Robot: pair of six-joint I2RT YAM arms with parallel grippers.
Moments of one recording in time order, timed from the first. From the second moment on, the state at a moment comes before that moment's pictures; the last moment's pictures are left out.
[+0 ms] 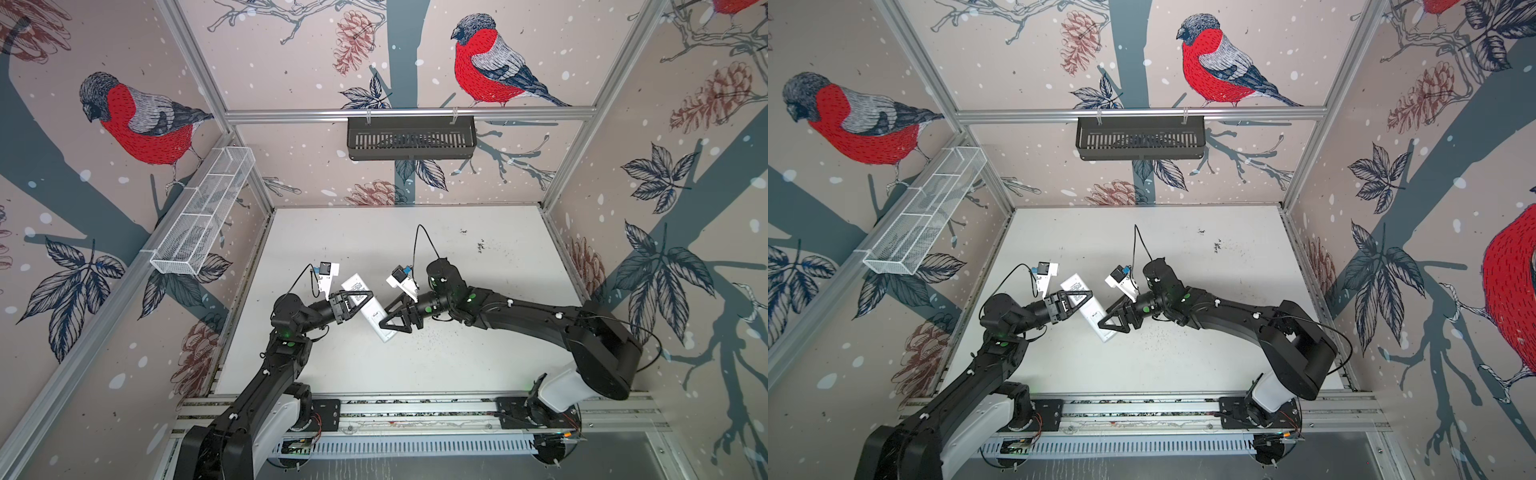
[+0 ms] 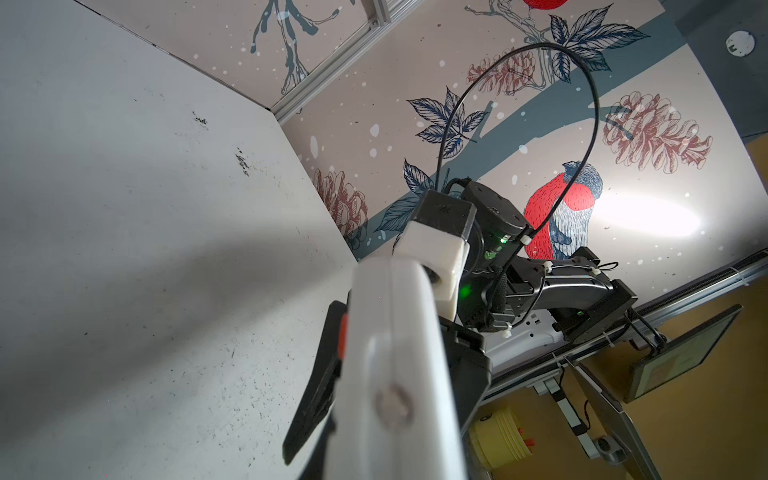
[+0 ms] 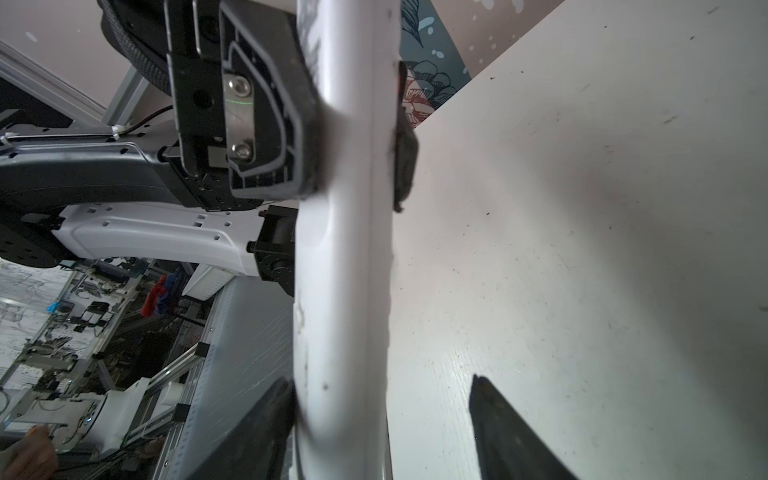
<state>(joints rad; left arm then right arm) -0.15 0.87 0.25 0.72 1.05 -1.03 0.87 1.56 0.89 0.19 -0.87 0.33</state>
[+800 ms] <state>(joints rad) -0.18 0.81 0.24 0.76 1.05 -1.05 0.91 1.66 0.98 0.24 -0.99 0.39</state>
